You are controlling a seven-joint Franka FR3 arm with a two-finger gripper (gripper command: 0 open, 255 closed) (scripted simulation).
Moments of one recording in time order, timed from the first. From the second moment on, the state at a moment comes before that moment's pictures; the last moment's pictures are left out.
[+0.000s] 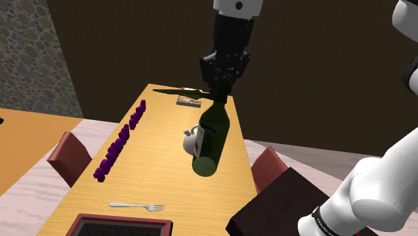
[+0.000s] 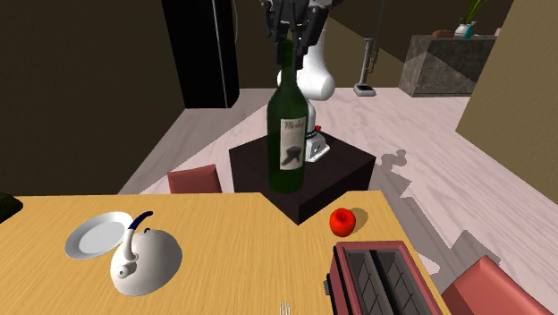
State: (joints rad) arm 0.16 -0.07 0.54 -1.49 -0.01 1.39 0.66
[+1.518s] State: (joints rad) arm 0.04 -0.16 0.39 -1.61 0.01 1.44 0.40
